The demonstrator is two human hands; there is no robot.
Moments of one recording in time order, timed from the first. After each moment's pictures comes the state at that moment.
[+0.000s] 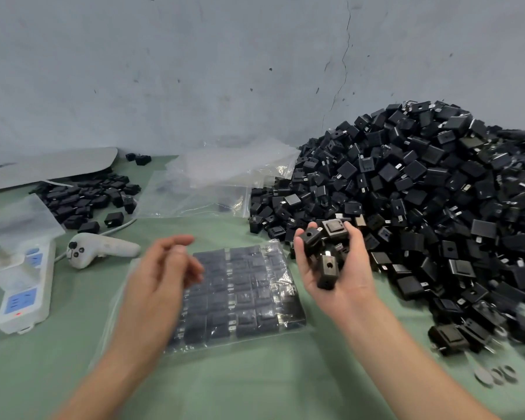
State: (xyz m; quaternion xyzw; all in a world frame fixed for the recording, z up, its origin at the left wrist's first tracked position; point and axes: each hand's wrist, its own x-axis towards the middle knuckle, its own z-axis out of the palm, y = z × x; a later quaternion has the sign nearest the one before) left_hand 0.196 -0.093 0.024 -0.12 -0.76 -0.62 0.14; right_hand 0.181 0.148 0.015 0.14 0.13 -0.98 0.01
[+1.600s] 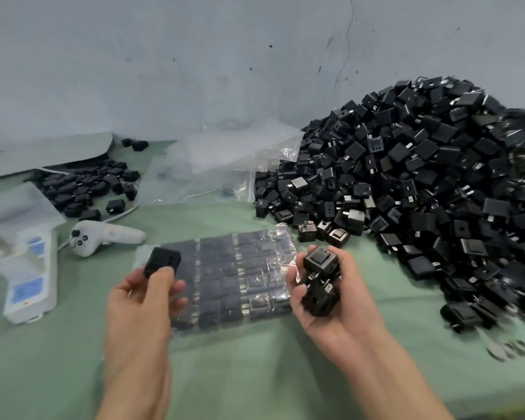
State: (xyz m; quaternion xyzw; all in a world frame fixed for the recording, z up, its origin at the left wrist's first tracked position) left_hand 0.212 -0.102 0.001 0.14 -0.56 -0.80 0.17; right_hand 0.232 0.100 0.008 0.21 0.18 -0.96 0.07
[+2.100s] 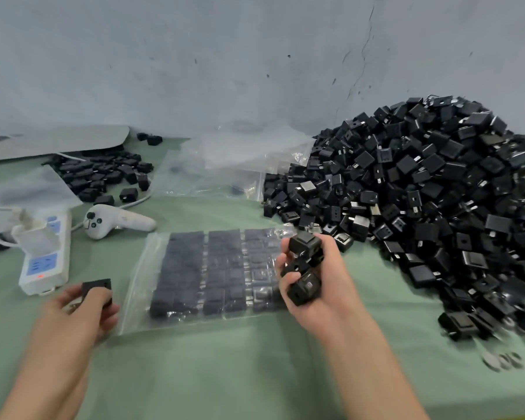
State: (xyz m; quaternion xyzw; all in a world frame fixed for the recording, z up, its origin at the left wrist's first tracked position) left_hand 0.208 -0.204 -0.038 0.23 -0.64 -0.72 0.16; right_hand 0.214 0.083 0.013 0.19 0.24 -0.95 0.11
